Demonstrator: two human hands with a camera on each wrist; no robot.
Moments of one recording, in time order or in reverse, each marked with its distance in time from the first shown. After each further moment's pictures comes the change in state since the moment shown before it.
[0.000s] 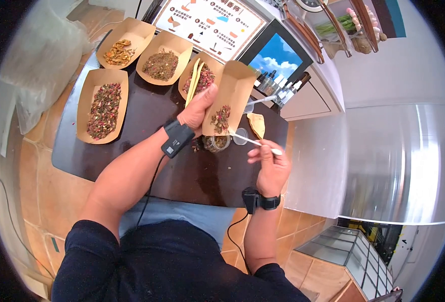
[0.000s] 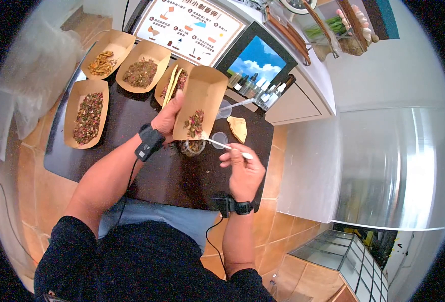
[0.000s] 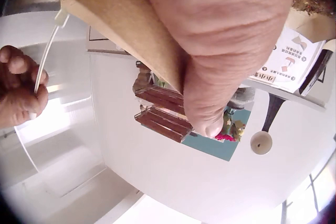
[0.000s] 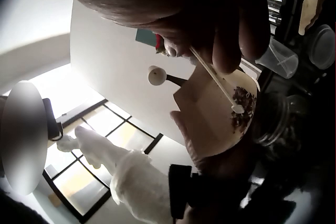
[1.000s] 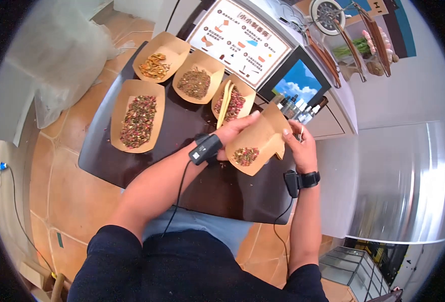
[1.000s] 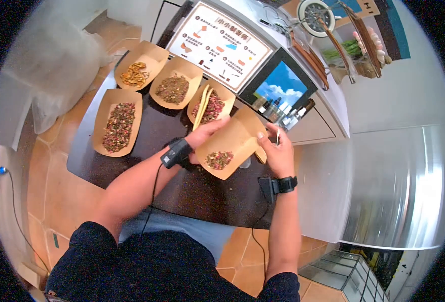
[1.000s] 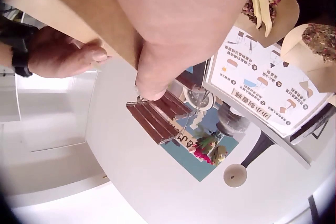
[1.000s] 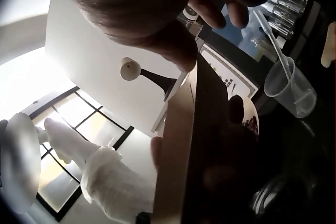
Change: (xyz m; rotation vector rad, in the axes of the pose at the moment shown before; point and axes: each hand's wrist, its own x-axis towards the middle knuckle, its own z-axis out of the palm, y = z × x) left_hand -0.003 0.015 0.009 -0.410 -0.218 -0.350; right_hand 0.116 -0.024 0.005 -0.406 -0.108 0.016
